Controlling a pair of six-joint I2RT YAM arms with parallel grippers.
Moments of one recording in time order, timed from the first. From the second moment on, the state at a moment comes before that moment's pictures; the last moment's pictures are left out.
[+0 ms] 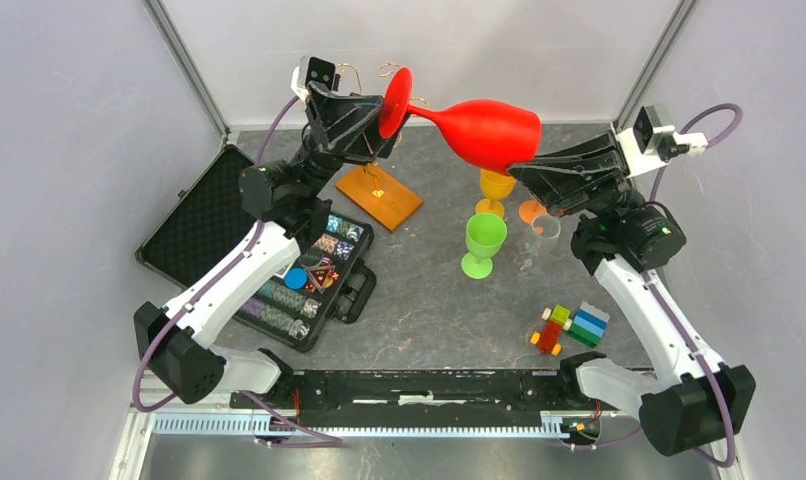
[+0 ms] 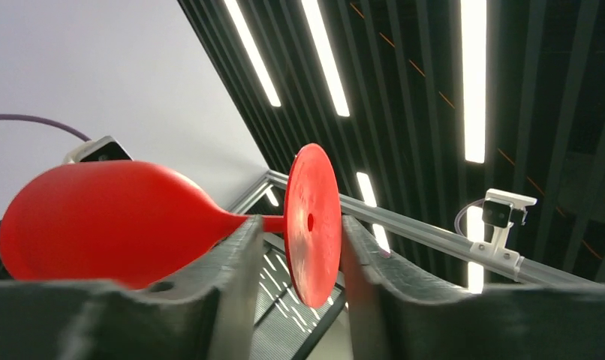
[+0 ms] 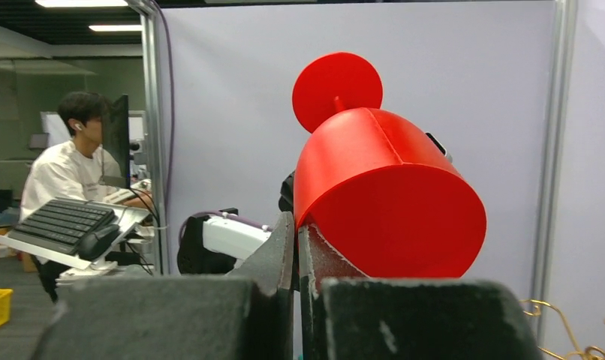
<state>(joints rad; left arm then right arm) -0.62 1.34 1.30 1.07 0.42 -1.99 0.26 1.12 1.03 1.44 -0.78 1.24</state>
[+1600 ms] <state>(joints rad) -0.58 0.96 0.94 -0.54 0.10 -0.61 0.10 1.00 1.10 -0.90 0.34 0.00</state>
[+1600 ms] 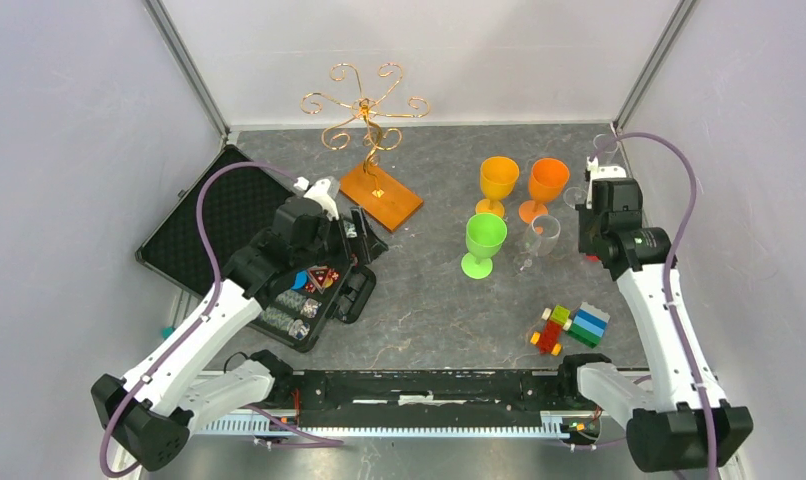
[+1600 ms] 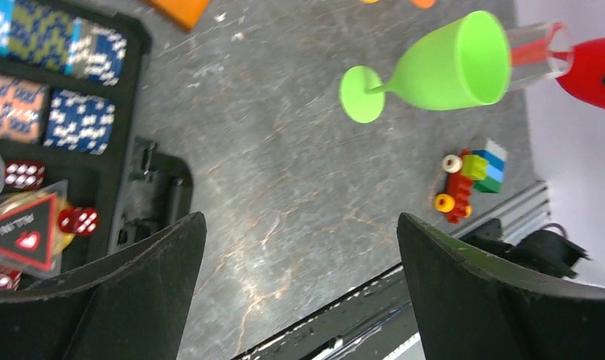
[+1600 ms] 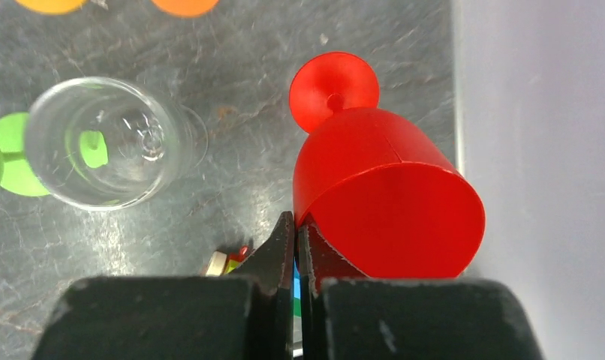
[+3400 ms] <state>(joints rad) -0.58 0.89 1.09 -0.78 0.00 -0.41 -0.04 1.04 1.24 -0.82 0.14 -0.03</state>
